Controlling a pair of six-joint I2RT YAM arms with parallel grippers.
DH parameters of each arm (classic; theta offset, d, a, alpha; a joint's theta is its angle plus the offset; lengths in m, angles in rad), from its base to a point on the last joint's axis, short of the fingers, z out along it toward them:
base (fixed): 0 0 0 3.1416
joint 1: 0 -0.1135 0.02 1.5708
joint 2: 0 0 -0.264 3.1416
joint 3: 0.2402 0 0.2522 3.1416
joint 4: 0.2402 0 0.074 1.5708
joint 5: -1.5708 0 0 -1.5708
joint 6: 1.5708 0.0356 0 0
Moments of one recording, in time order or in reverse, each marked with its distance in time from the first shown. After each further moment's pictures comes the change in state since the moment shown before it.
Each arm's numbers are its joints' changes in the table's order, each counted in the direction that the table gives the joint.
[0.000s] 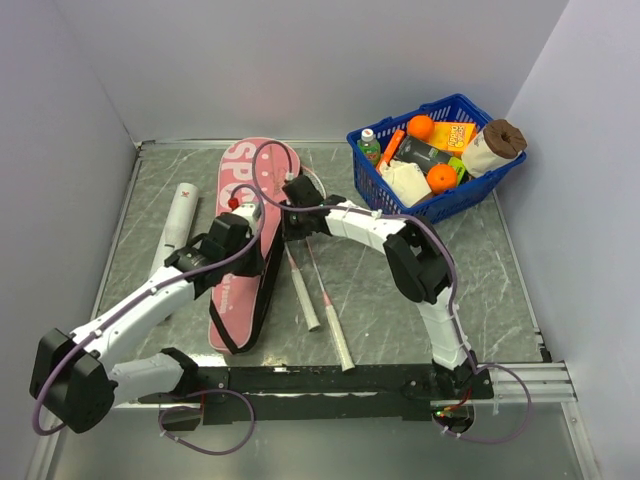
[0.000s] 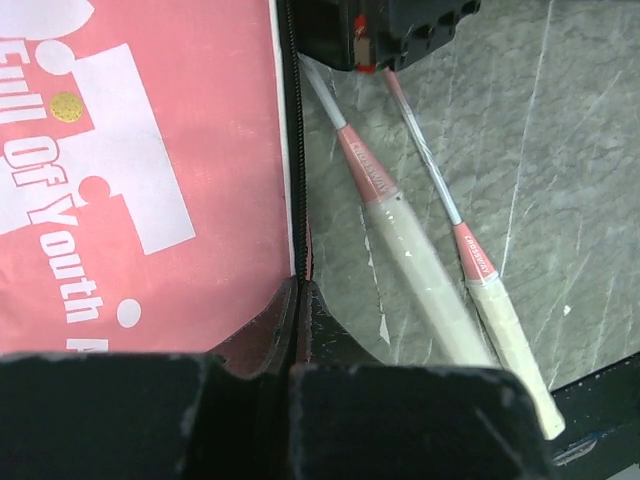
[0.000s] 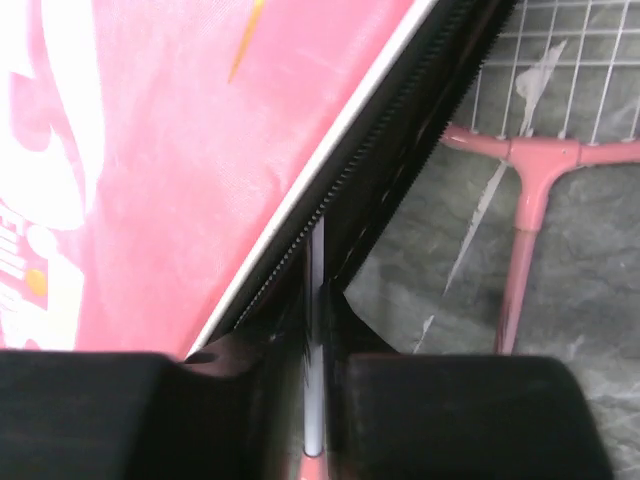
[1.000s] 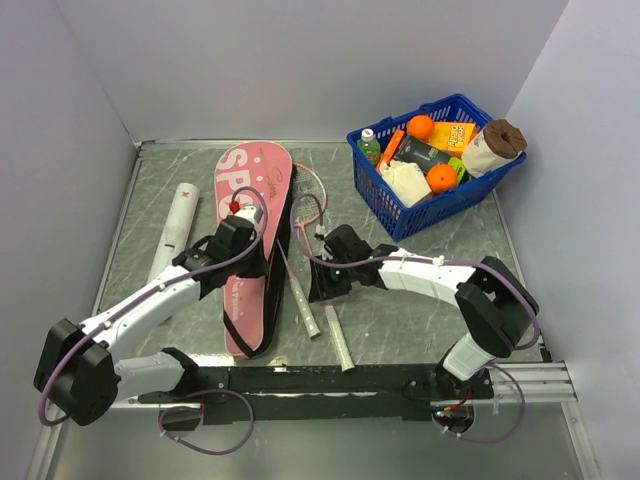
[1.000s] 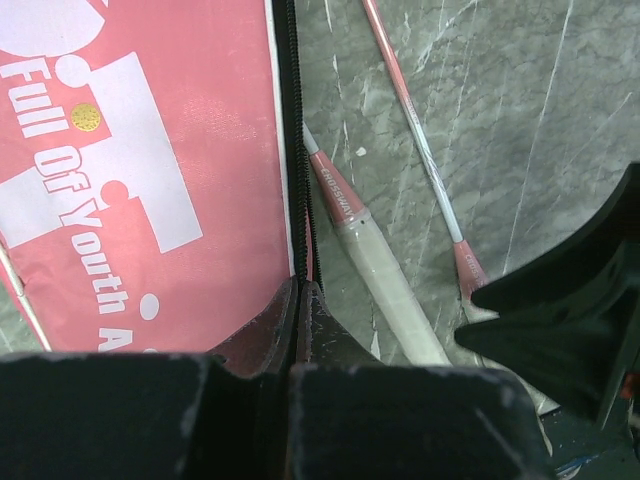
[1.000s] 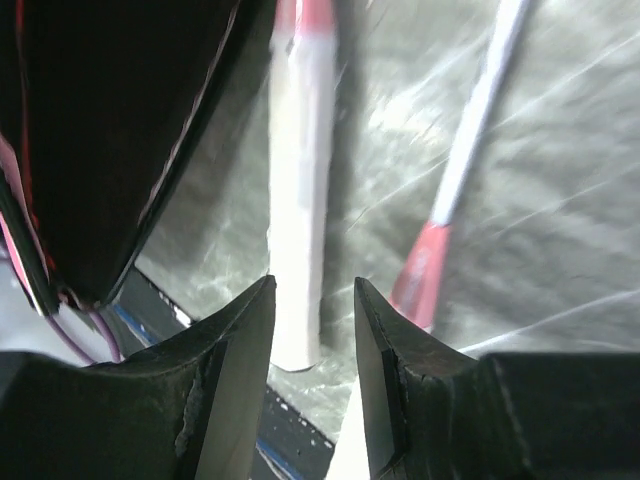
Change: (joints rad) left arm 0.011 0.047 -0.033 -0.061 0.028 -0.075; right arm -0.050 -0.584 -0.756 -0.084 0.206 -0.035
